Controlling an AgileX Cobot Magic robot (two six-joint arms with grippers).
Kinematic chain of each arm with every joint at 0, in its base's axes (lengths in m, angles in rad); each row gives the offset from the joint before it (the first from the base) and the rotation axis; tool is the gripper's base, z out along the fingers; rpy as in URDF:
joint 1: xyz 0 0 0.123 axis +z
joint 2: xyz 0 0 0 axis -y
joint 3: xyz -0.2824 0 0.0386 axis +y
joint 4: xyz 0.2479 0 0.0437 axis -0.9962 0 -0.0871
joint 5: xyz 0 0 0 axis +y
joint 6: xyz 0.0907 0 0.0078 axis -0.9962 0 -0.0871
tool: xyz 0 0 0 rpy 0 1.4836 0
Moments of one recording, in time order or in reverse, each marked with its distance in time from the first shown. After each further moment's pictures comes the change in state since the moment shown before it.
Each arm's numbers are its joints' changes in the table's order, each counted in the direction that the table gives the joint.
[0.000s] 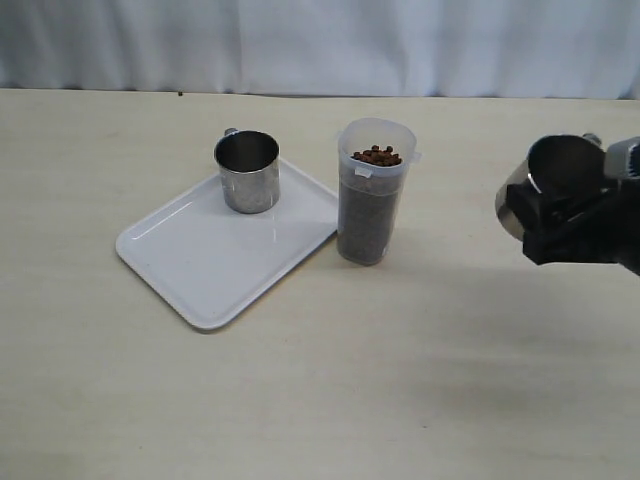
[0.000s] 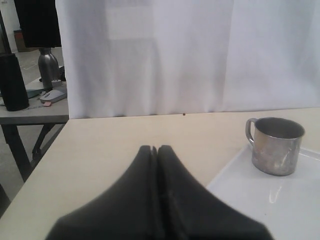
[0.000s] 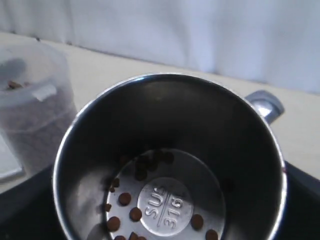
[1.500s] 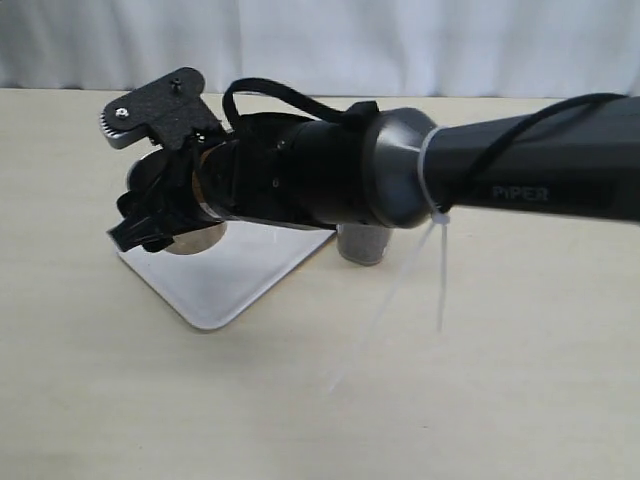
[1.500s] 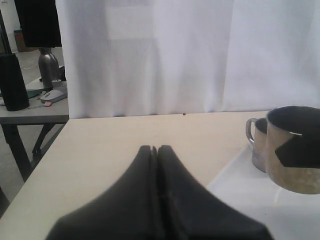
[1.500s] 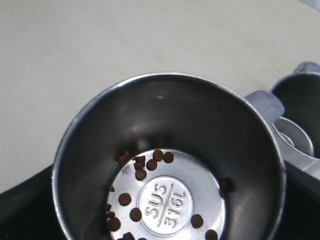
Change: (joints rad) left arm 0.000 0.000 0.000 0.000 0.000 0.000; right arm 0.868 -0.772 -1.117 0.427 0.834 -0.680
